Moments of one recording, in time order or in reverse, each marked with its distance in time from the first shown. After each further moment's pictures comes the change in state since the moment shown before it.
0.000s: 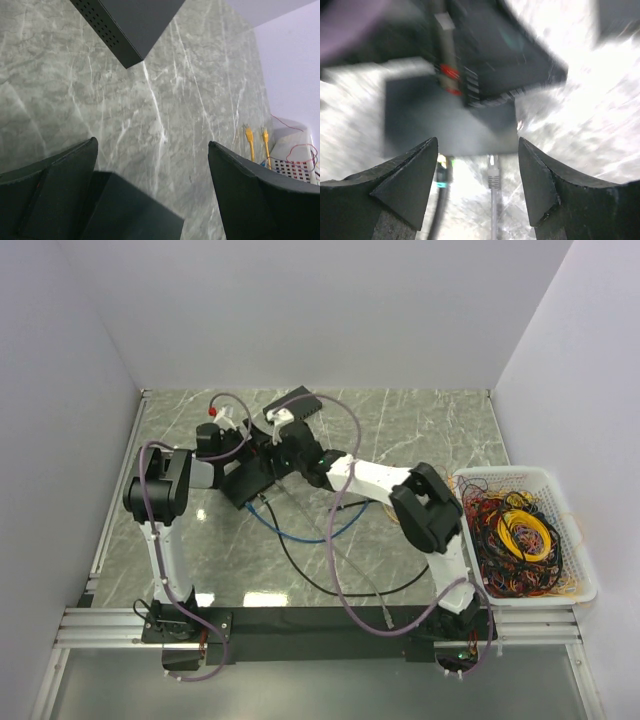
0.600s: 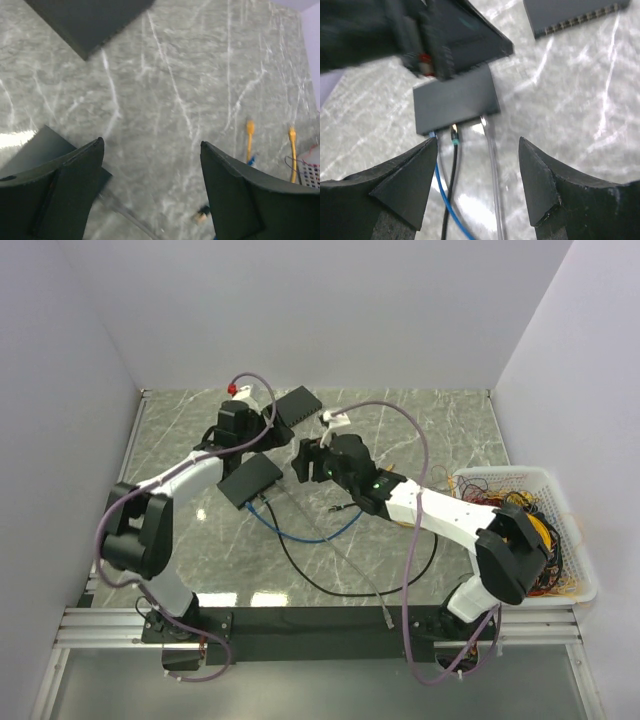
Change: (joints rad) left arm -0.232 -0.422 0.117 -0.687 -0.442 0.181; right arm -0.006 -0.563 -0.465 0.113 0.155 0.157
